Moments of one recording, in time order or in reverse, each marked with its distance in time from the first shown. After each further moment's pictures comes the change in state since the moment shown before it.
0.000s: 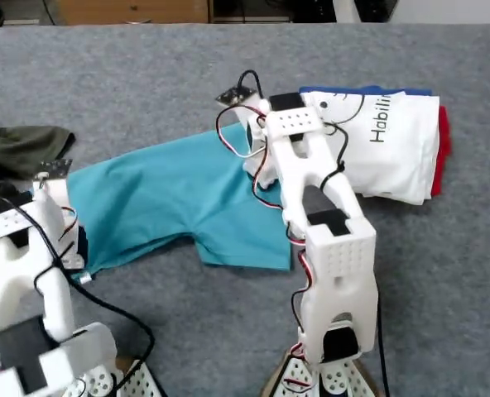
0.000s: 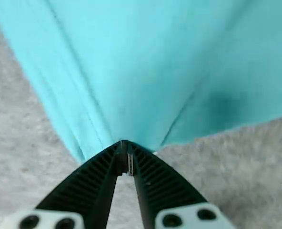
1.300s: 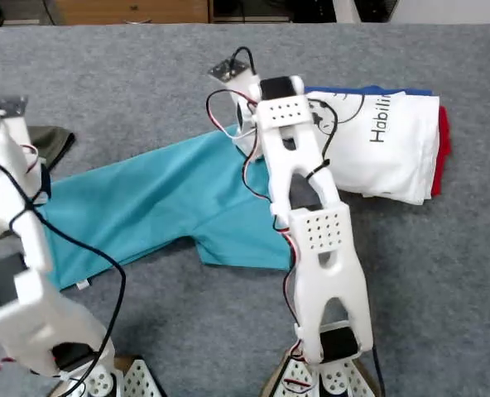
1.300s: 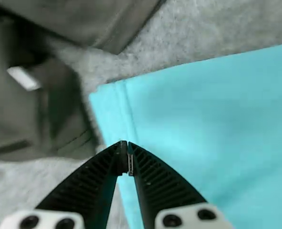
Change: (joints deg) left arm -3.8 27.4 -40.0 0.3 -1.0; right arm -1.0 20.5 -36.7 7.5 -3.4
